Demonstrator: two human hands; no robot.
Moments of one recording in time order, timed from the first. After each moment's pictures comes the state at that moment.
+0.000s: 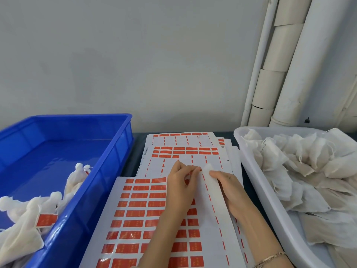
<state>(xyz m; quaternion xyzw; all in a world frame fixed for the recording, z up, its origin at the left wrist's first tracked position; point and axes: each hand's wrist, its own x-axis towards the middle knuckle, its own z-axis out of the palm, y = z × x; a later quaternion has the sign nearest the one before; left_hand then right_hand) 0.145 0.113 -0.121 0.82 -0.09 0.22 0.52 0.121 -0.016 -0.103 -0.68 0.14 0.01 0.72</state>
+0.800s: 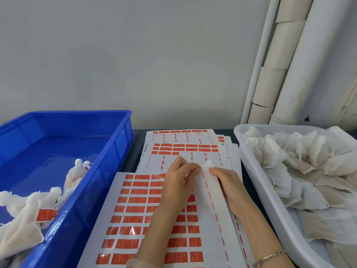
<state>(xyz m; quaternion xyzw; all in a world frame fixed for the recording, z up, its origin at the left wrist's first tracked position) 0.147 0.127 -0.124 0.82 -0.20 0.28 0.46 0.127 -0.017 -0.114 -0.68 0.14 -0.01 0.72</state>
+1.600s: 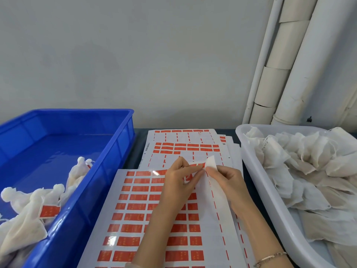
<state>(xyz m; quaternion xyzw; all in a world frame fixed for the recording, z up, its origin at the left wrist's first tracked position) 0.140 0.130 -0.115 0.81 -0.20 0.27 0.48 0.115 -0.014 -0.103 -0.74 0.04 -0.09 0.67</state>
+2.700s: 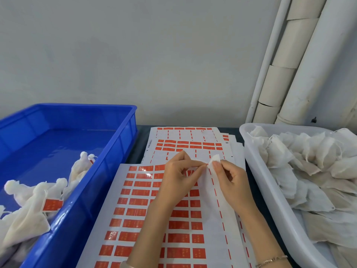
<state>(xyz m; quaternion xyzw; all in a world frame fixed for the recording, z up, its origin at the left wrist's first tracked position) 0.142 0.140 -0.103 0.79 -0.21 0.21 0.53 0.115 -0.012 -0.109 -0.82 -0.06 -0.21 0.53</state>
